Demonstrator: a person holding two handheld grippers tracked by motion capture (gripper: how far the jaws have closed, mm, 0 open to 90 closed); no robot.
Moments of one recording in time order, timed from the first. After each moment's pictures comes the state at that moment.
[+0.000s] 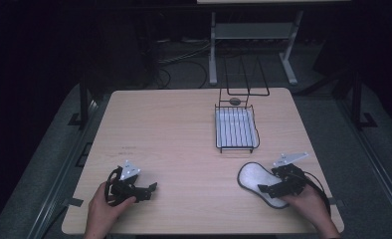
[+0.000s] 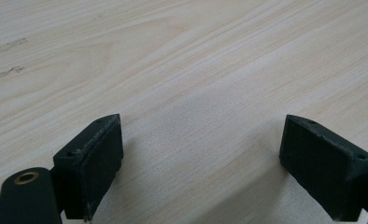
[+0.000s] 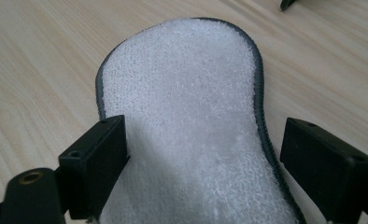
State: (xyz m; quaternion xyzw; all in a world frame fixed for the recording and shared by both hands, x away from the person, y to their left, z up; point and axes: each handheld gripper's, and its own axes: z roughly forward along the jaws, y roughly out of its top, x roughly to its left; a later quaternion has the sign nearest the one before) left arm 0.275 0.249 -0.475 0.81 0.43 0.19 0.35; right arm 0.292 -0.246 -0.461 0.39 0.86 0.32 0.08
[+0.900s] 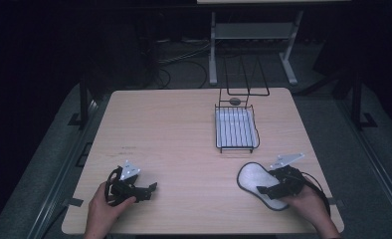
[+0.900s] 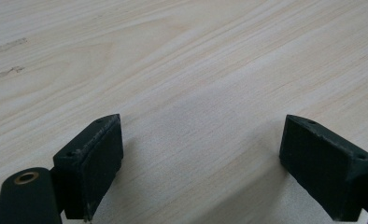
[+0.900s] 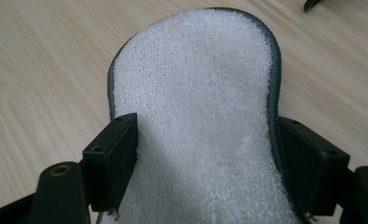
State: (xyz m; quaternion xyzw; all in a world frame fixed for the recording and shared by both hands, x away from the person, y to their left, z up) left arm 0.275 0.249 -0.475 0.81 0.43 0.19 0.35; right arm 0.289 -0.239 -0.457 0.36 0.88 0.30 0.08
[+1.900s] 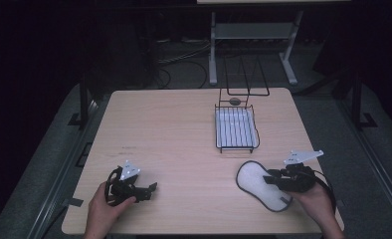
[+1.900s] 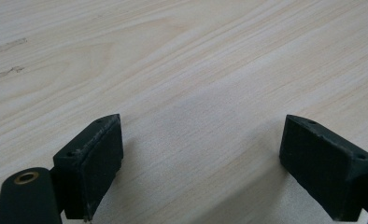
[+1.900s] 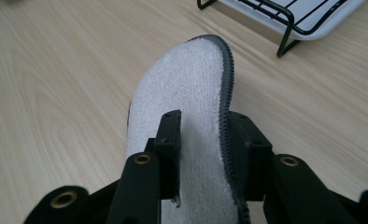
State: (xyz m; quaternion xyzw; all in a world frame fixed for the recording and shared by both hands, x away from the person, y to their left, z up) left arm 0.275 0.249 -0.475 0.81 0.43 0.19 0.35; right arm 0.282 -0.260 -0.433 0.37 0.84 0.38 0.08
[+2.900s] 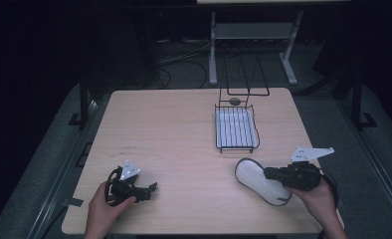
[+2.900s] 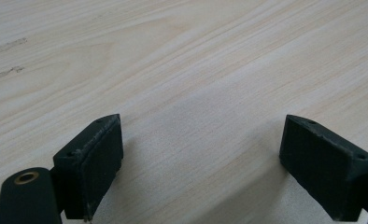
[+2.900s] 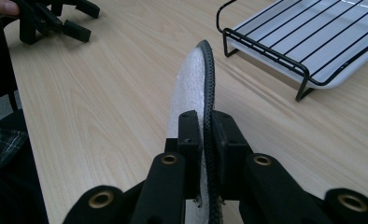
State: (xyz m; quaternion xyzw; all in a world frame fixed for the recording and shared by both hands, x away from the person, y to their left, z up) left arm 0.275 0.249 -0.476 0.81 0.43 0.19 0.35; right arm 0.276 -0.262 -0.410 0.34 0.82 0.45 0.06
